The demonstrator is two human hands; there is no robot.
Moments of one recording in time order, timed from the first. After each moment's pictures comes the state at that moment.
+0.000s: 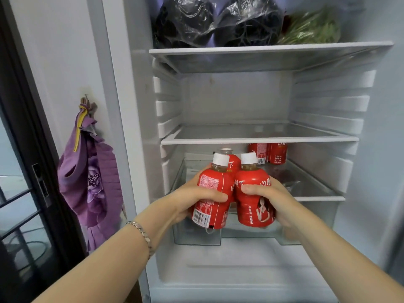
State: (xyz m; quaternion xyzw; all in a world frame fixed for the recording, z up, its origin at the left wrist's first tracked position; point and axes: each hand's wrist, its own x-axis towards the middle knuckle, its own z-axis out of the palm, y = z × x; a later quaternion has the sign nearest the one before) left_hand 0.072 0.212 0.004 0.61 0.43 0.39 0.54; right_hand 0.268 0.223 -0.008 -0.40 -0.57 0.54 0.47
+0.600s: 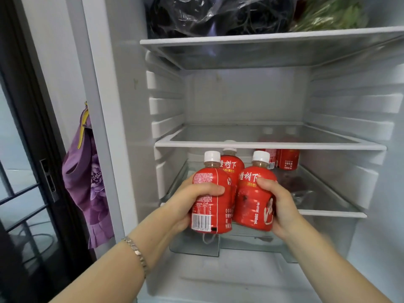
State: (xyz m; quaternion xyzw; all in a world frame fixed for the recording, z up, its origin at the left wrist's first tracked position) left_hand 0.088 0.222 0.002 0.52 0.40 0.50 0.57; right_hand 0.270 0.254 -0.016 -0.26 -0.45 0.70 0.49
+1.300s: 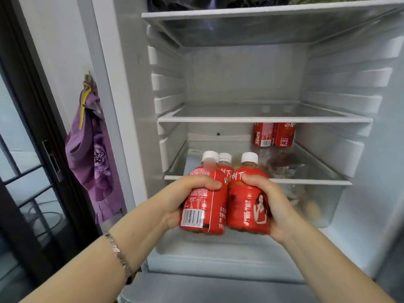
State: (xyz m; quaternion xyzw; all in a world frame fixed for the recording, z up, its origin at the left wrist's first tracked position) left_hand 0.084 0.168 -0.005 0.46 0.42 0.41 0.67; right_hand 0.262 0.187 -0.027 -0.32 -0.44 0.72 0.43
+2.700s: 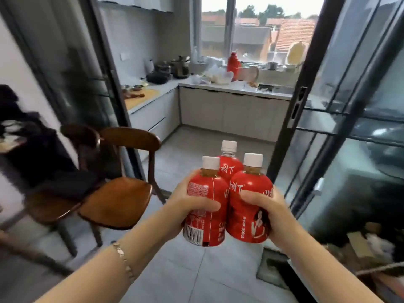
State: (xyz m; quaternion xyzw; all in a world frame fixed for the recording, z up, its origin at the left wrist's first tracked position) left_hand 0.303 -0.534 -0.103 -0.05 0.66 0.75 0.02; right_hand 0.239 -0.359 -0.108 0.15 -0.62 0.74 -0.22
